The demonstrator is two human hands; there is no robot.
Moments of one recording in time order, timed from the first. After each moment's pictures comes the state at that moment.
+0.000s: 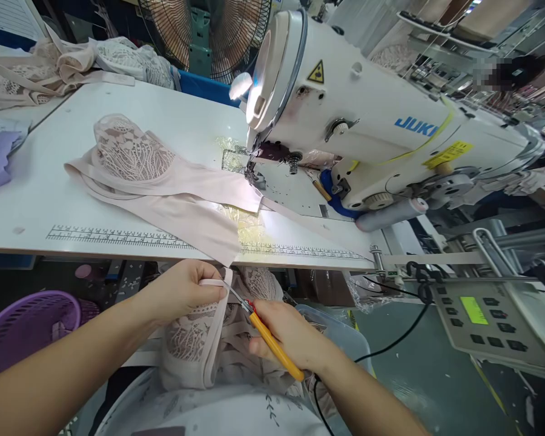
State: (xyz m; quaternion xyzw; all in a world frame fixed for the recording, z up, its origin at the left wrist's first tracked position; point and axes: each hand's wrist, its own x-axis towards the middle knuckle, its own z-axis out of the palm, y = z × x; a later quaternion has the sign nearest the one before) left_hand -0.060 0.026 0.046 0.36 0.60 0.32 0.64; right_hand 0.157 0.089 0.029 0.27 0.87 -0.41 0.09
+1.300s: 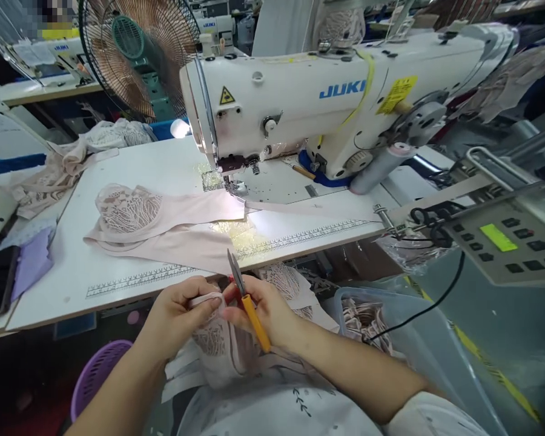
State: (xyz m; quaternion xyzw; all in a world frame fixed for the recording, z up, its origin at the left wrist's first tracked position) left_hand -0.065 0.011 0.077 0.48 0.63 0.40 0.47; right_hand 0.098 0.071 0.035 0.27 0.62 -0.68 -0.29
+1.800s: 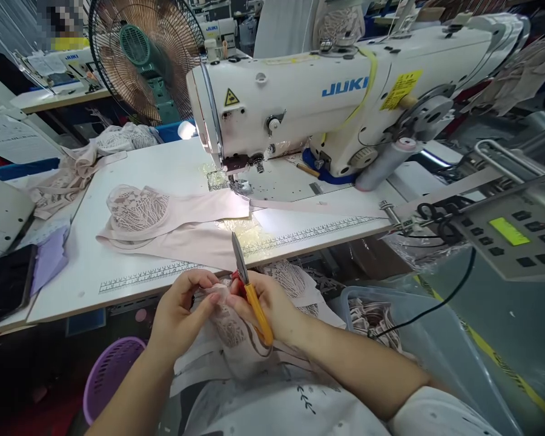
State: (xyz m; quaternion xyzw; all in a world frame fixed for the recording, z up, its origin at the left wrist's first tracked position) left_hand -0.070 -0.003 0.053 0.54 0.58 0.51 0.33; right_hand 0.087 0.066 0.039 0.26 0.57 -0.72 -0.29
